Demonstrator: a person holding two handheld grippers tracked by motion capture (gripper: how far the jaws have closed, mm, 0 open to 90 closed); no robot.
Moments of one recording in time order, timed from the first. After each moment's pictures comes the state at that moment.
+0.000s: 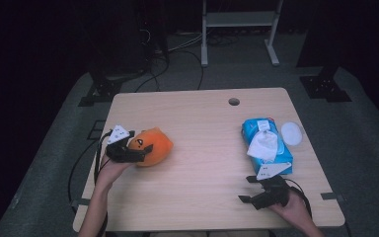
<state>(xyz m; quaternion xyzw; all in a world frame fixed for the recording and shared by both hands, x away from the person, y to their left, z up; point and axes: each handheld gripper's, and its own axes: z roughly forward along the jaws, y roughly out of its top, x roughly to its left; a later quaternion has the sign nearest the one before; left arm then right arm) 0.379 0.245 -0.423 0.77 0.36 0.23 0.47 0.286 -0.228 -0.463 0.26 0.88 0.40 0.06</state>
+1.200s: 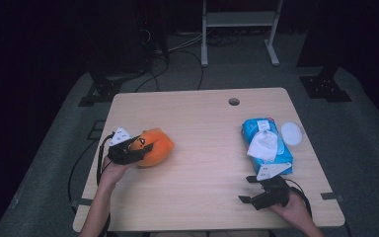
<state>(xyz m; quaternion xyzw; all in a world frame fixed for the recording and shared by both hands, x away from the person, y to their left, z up) 0.375 0.243 -0.425 0.77 0.36 0.22 0.47 0.284 -0.228 -0.462 0.26 0.88 0.40 0.06</state>
